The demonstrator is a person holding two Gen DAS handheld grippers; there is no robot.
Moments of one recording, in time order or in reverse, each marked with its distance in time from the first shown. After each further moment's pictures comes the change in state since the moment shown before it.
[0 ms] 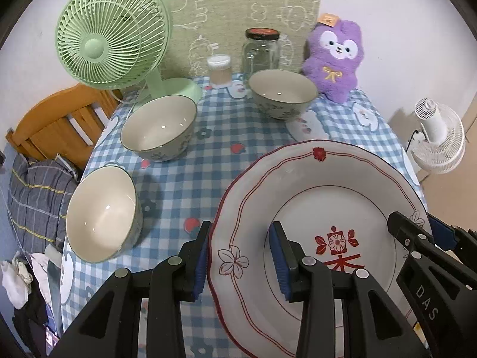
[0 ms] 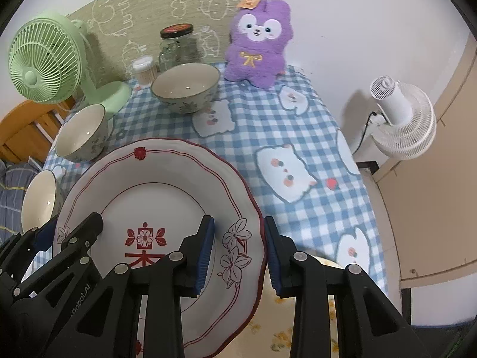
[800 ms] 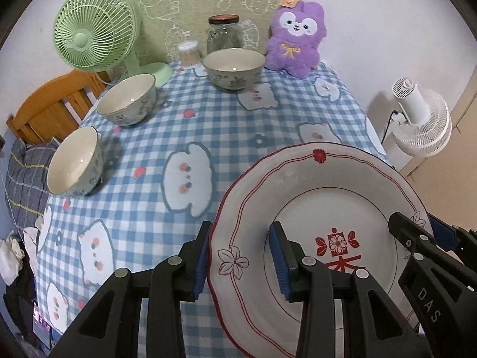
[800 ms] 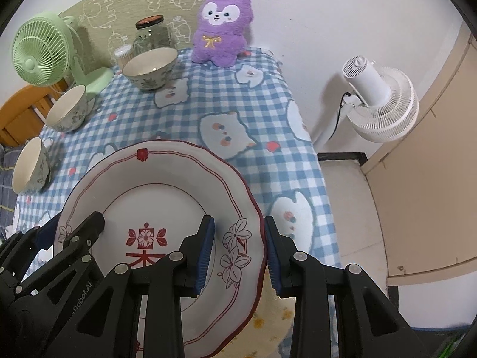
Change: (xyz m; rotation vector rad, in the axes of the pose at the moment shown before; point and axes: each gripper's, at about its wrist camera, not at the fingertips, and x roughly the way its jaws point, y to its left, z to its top) left arm -0.023 -0.090 -0.057 -0.026 0.035 -0.011; right arm -0.018 -0.095 -0.053 -0.029 0.034 -0.008
